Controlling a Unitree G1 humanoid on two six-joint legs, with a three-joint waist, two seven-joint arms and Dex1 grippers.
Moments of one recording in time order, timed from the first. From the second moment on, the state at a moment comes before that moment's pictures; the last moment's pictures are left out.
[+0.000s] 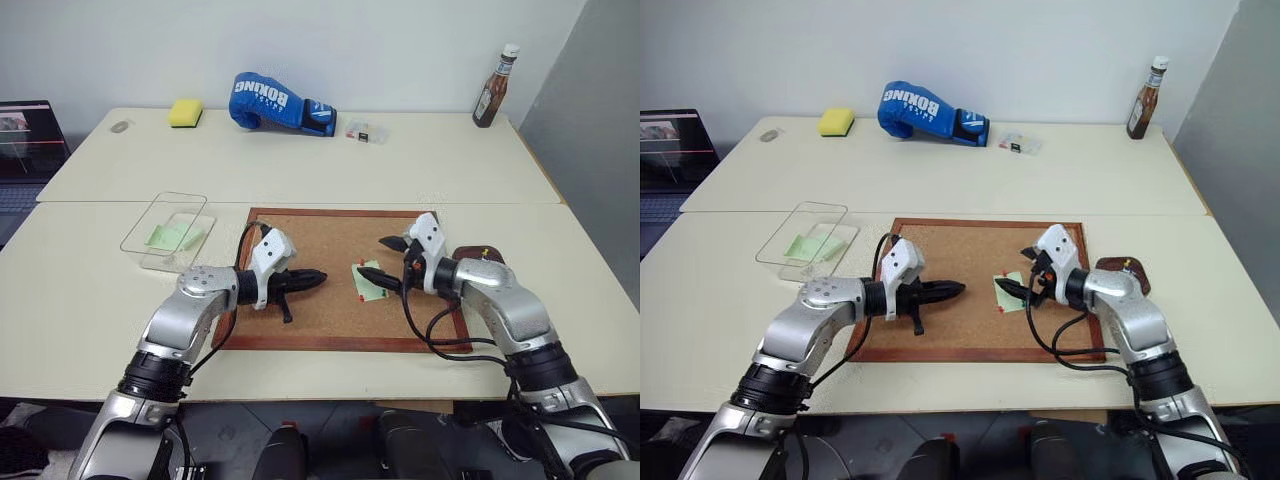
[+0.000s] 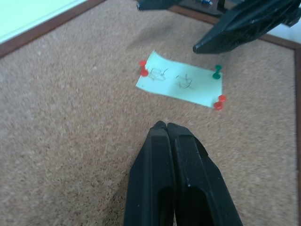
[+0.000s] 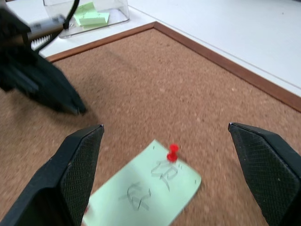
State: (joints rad) left arm -0.44 0.54 -0.16 0.09 -0.29 0.42 -0.99; right arm -0.53 -0.38 0.19 0.07 0.27 0.44 0.76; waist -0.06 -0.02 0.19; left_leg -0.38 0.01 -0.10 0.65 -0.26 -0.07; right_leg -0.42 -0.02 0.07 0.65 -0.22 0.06
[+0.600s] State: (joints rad) left arm -0.45 0.50 -0.20 0.22 -0.21 0.28 -1.01; right arm -0.59 -0.30 0.24 0.31 0.17 0.31 0.79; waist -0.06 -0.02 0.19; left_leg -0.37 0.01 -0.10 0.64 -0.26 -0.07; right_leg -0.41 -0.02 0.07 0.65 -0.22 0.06
